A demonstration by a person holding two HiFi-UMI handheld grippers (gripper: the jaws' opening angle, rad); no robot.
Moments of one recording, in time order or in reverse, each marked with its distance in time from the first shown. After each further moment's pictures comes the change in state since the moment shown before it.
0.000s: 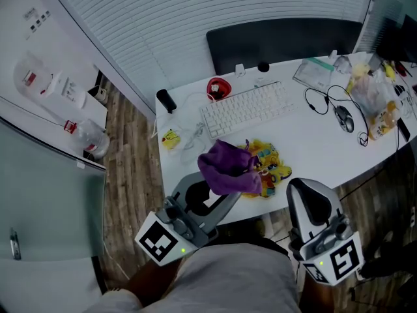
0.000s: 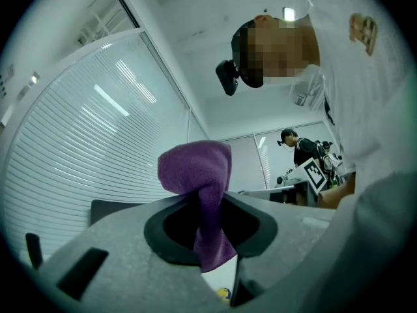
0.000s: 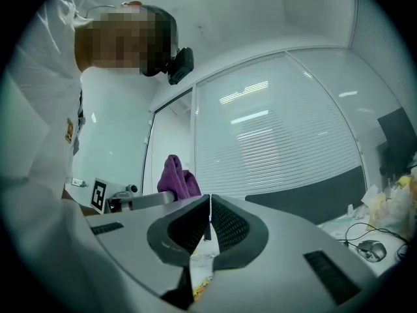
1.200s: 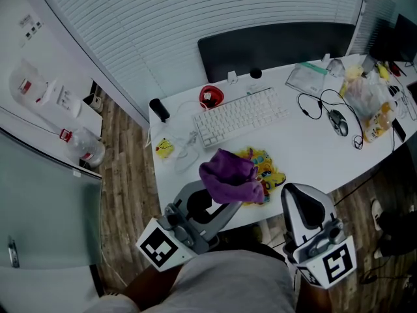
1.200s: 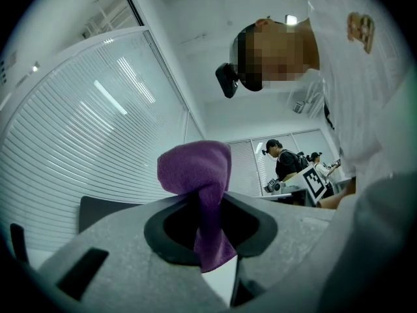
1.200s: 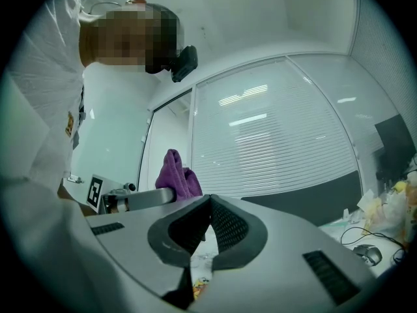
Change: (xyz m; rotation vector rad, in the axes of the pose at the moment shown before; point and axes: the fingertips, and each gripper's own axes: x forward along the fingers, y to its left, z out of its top) left arm 0.014 -0.007 -0.002 -0.039 -0.037 -0.043; right arm 0.001 -0.008 -0.003 -0.028 -0.014 -0.033
